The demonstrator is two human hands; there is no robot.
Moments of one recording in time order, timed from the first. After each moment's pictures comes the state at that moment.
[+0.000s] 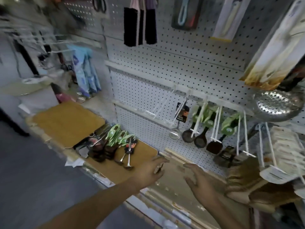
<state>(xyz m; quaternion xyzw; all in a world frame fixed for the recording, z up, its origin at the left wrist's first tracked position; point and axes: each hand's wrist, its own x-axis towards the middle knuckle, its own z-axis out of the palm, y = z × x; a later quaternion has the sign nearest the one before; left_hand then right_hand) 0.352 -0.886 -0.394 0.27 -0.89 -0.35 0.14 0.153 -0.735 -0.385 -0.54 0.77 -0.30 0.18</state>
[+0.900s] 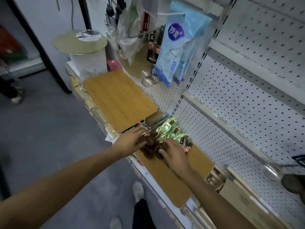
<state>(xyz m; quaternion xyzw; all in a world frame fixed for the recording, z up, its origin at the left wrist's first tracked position) 0.687 -1.233 -0.474 0.43 -0.86 -0.25 0.14 0.465 -1.150 -0.464 -0.69 0.67 -0.16 0.22</state>
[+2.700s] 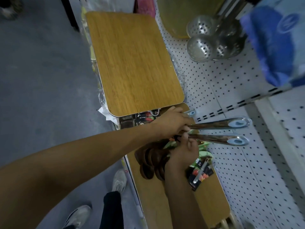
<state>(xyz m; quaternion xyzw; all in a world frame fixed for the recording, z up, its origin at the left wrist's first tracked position) 0.562 -1.441 -0.685 0.38 -0.87 -0.25 0.19 0.484 -1.346 -0.683 -0.25 0.76 -0.52 0.29</state>
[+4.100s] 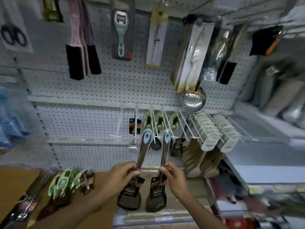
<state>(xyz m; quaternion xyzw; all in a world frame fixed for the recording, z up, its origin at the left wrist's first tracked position) 0.384 -0.955 -0.321 0.03 -0.91 -0.37 0.18 0.257 -0.747 -0.312 -0.27 0.74 -0.59 0.18</state>
